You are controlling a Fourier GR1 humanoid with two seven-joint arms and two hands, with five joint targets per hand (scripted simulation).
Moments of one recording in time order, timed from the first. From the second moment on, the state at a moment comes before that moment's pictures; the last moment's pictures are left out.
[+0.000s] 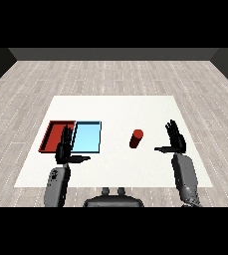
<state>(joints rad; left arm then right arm) -0.02 0.03 0.03 -1.60 0.06 -0.04 -0.40 -0.26 -0.27 -0.25 -1.13 -0.19 0.31 -0.42</state>
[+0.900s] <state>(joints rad) -0.02 0.05 0.06 -1.58 0.09 -0.06 -0.43 -0.39 -0.17 -0.19 -0.95 -0.17 0.26 -0.41</state>
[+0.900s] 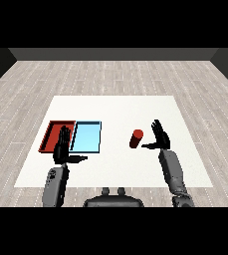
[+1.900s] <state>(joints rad) -0.02 0.05 0.06 -1.60 0.10 -0.06 -0.41 -0.50 -0.10 -0.17 -0.68 -0.17 0.26 -0.52</state>
